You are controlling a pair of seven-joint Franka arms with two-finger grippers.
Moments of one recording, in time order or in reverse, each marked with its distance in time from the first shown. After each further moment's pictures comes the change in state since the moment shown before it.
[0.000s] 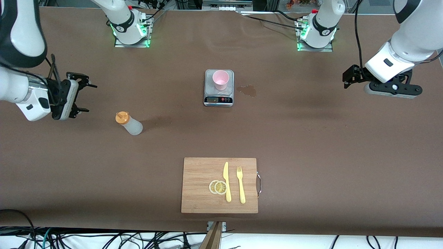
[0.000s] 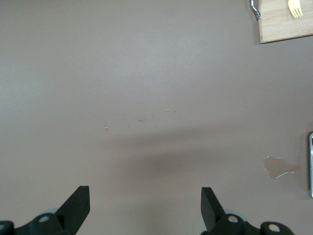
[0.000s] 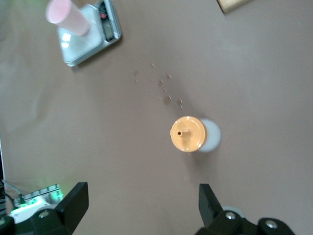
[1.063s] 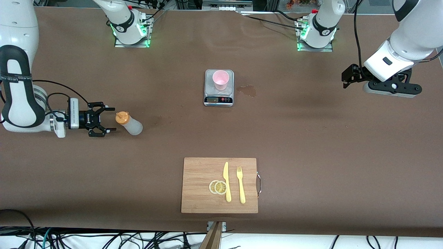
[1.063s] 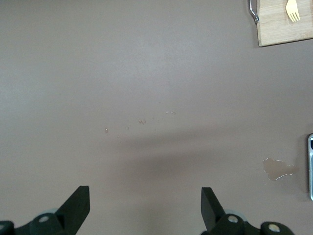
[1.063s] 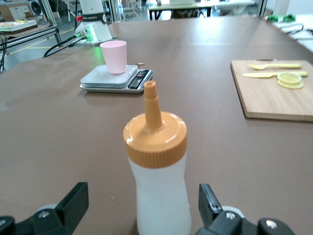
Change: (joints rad) left arm 0.007 0.000 -0.001 0.009 0.000 0.001 -0.001; right arm -0.204 0.431 -0.001 -0.038 0.591 -0.039 -1.086
